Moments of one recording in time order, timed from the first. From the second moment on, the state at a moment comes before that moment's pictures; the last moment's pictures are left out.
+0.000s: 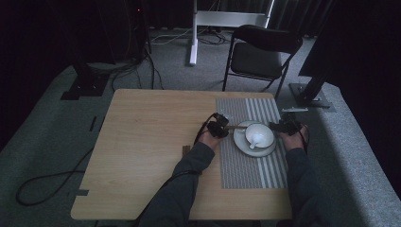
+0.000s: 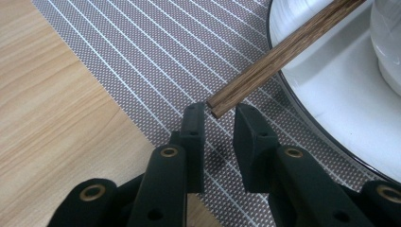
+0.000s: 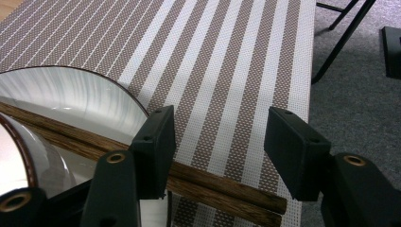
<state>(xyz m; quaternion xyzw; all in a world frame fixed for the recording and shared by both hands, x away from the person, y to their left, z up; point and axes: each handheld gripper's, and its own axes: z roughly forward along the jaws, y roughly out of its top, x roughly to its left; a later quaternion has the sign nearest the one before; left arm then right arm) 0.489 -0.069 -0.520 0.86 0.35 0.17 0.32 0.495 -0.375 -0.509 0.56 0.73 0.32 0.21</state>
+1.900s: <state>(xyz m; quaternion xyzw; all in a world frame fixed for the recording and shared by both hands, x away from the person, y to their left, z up) 0.483 -0.072 -0.521 0.87 0.34 0.19 0.31 0.489 -0.383 -0.501 0.56 0.72 0.33 0.23</state>
